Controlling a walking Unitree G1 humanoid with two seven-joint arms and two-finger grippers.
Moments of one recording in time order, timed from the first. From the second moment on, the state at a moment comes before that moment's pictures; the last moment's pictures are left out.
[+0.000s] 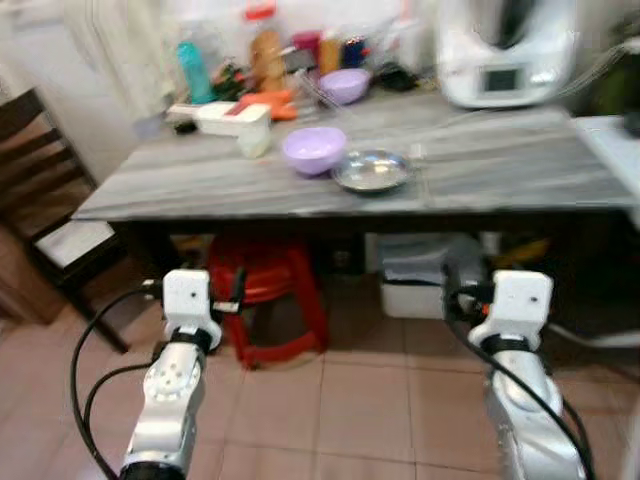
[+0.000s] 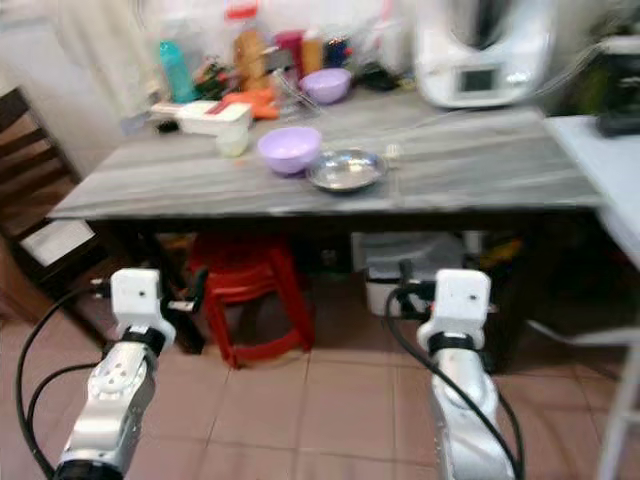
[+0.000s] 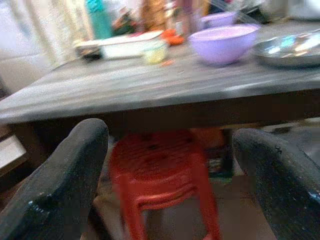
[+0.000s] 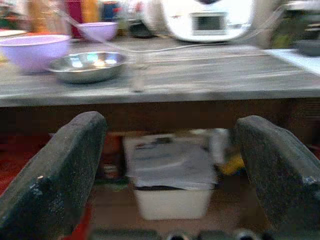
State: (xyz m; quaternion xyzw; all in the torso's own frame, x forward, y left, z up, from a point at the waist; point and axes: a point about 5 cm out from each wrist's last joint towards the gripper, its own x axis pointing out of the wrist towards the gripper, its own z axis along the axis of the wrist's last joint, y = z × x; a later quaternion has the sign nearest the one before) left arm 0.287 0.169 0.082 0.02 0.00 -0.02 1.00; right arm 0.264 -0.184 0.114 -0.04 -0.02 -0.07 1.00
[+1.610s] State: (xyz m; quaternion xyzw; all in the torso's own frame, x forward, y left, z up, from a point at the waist) left arm 0.285 0.168 0.083 -0.03 0.00 -0.06 1.00; right arm 0.264 -0.176 0.112 -0.01 -0.01 -0.04 1.00
